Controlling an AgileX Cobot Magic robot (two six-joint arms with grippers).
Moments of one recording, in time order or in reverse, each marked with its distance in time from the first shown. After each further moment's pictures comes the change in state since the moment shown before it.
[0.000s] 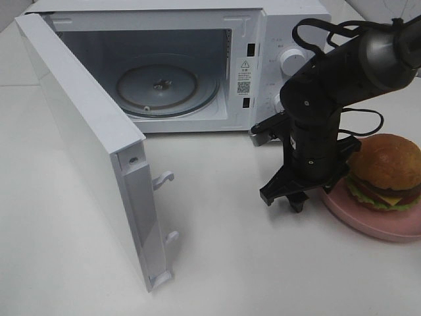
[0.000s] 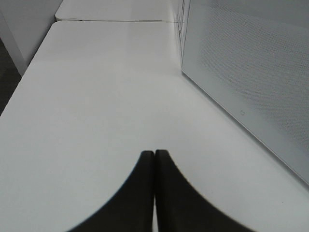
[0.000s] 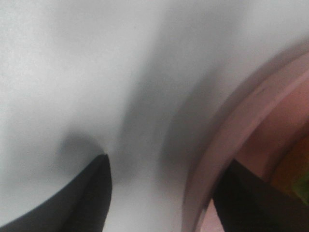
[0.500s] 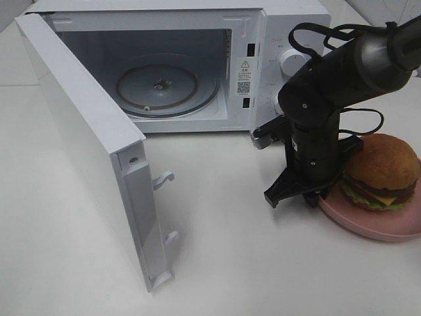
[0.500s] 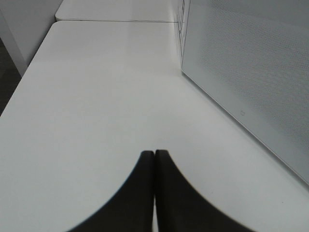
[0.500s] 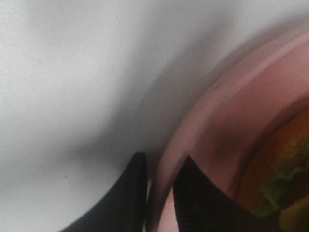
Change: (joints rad) left arm 0.000 0.000 0.000 0.000 0.000 0.000; right arm 0.000 0.015 -0.006 -0.033 0.027 0.008
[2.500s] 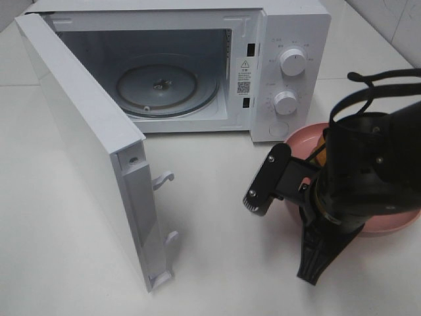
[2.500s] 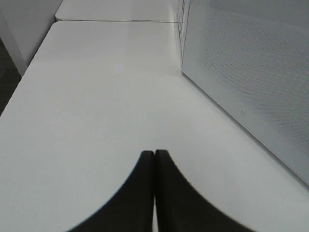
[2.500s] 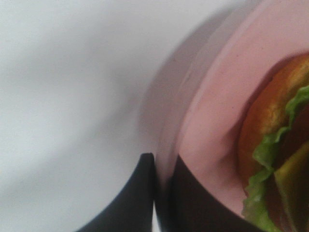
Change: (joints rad) left arm 0.000 0.000 0.000 0.000 0.000 0.000; right arm 0.303 -0.379 0.462 -0.374 -0.161 0.113
